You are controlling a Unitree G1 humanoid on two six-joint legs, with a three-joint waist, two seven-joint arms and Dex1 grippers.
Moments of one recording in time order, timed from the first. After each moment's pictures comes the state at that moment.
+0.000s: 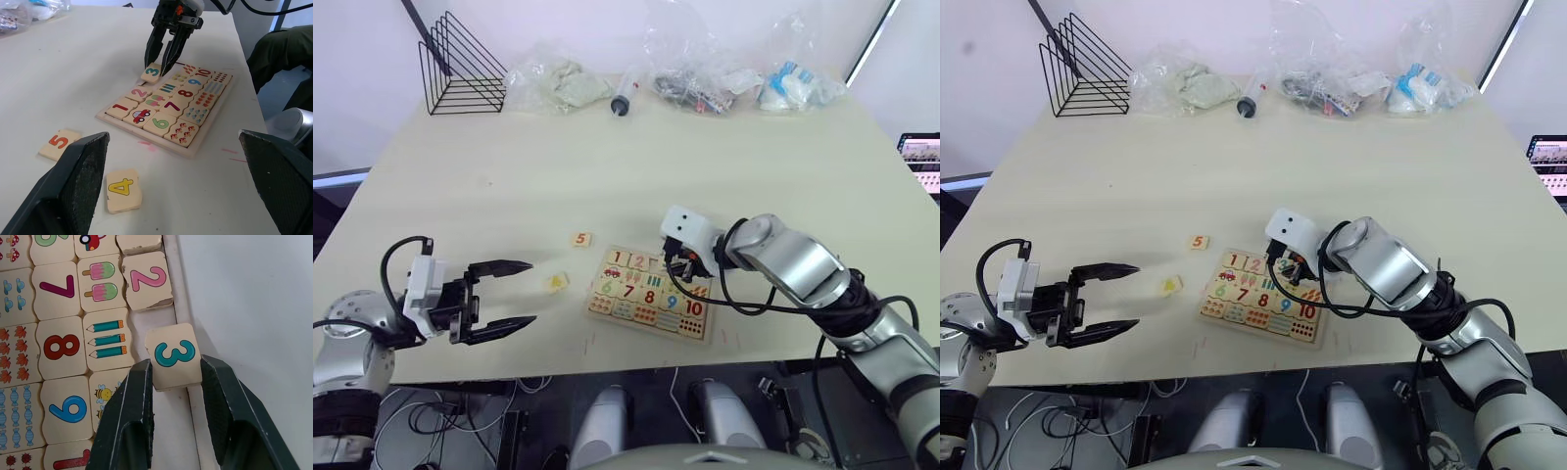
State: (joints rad) left arm -0.03 0.91 0.20 0.29 -0.71 -0.20 -1.59; right arm -0.81 -0.46 0.58 -0.29 0.20 1.28 0.71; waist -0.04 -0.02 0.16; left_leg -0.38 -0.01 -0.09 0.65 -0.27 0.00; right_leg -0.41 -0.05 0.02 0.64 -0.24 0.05
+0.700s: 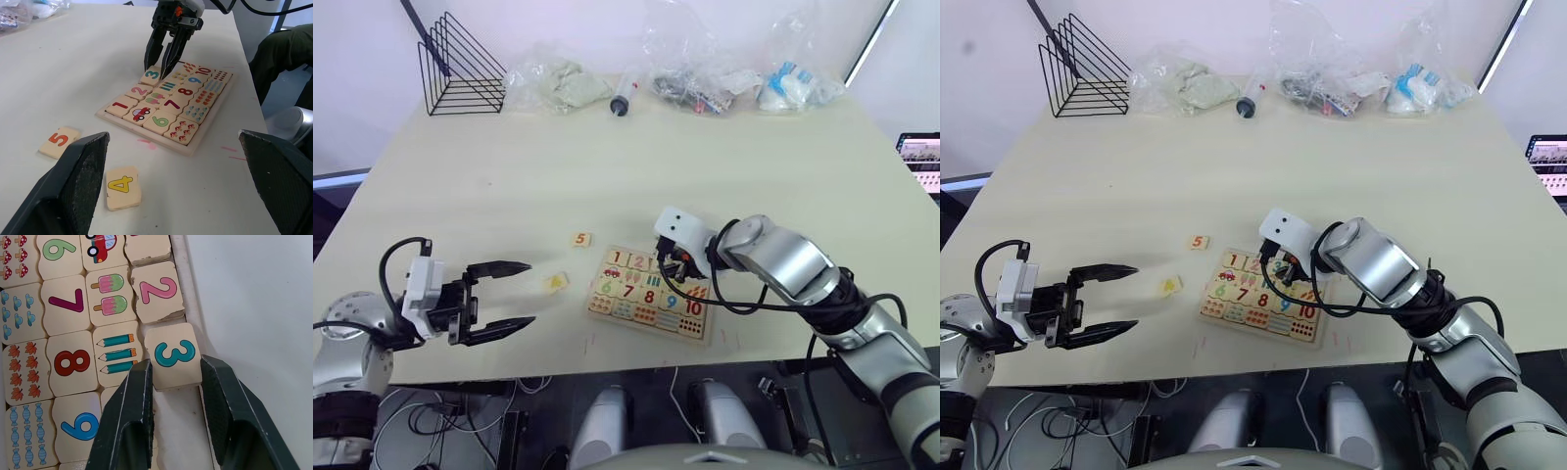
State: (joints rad) left arm -0.02 0.91 0.21 0.28 -0.71 -0.20 -1.59; right arm -0.82 -0.42 0.58 -0.25 0.22 1.29 0.68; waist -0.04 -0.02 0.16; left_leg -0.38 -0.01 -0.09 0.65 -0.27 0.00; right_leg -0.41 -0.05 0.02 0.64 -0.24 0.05
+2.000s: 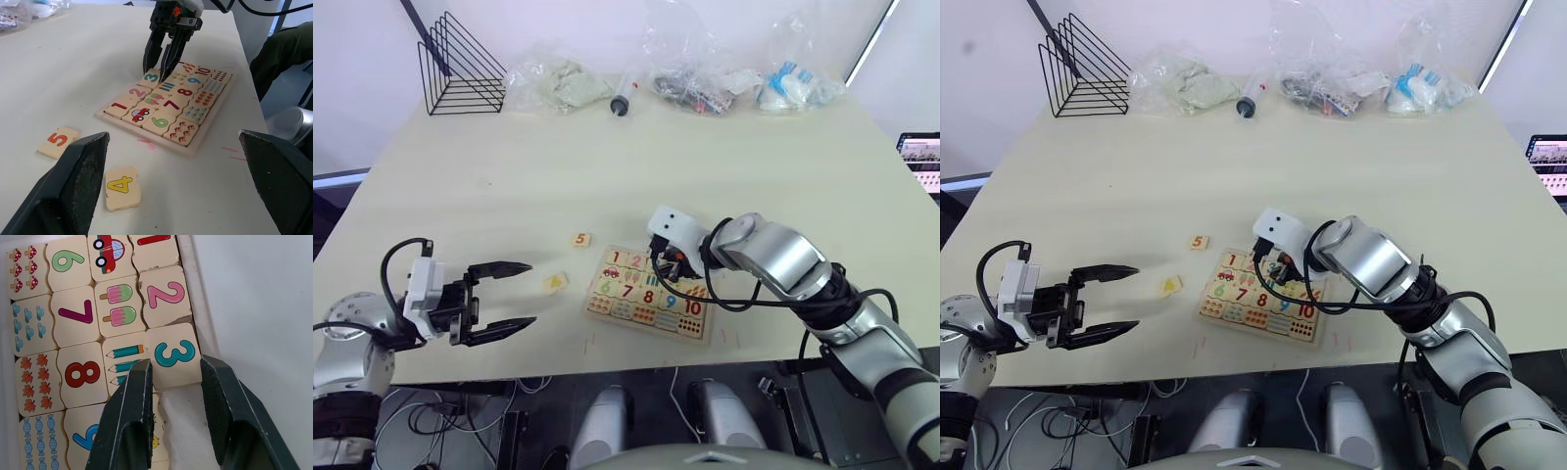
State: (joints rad) left arm -0.03 0.90 0.21 0.28 -0.70 -0.20 -1.59; right arm -0.85 -0.39 0.58 -0.22 0.25 1.33 0.67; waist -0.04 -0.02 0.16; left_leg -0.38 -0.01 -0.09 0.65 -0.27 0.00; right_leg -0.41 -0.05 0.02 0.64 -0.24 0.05
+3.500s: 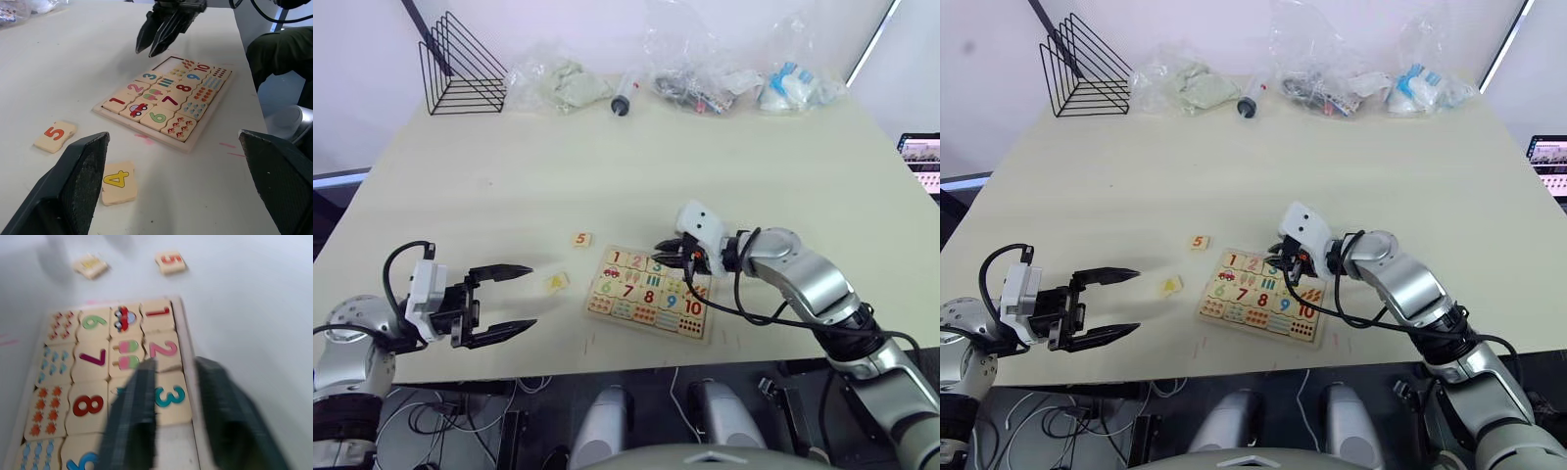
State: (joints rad) left arm -0.02 0.90 0.21 0.29 -0.69 -0.20 -1.59; right arm -0.57 -0.43 0.40 -0.19 0.28 0.70 0.78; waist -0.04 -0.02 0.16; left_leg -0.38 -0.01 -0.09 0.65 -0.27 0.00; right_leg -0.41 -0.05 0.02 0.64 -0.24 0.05
